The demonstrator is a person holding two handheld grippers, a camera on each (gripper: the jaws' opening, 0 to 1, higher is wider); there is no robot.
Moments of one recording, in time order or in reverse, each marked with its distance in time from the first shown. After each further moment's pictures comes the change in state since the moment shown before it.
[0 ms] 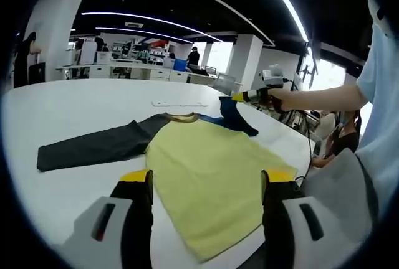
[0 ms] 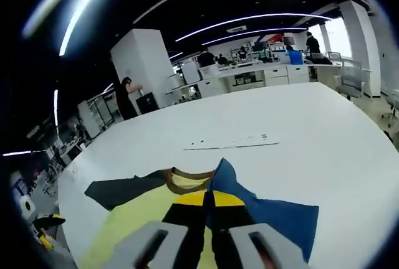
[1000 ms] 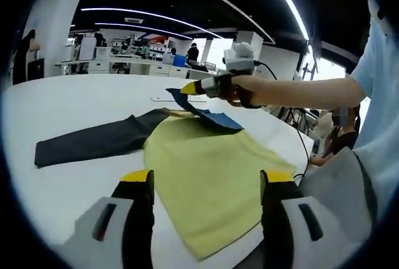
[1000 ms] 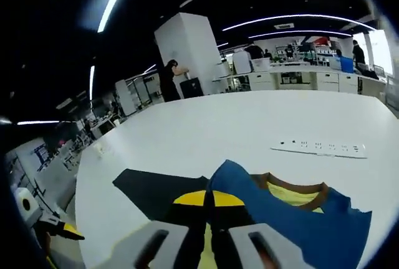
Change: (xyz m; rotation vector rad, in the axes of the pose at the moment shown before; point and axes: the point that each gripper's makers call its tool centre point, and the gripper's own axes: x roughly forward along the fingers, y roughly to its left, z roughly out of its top) left arm 0.002 0.003 -0.010 -0.014 0.031 -0.007; right arm 0.082 0.186 -0.029 -0.166 0.075 0.256
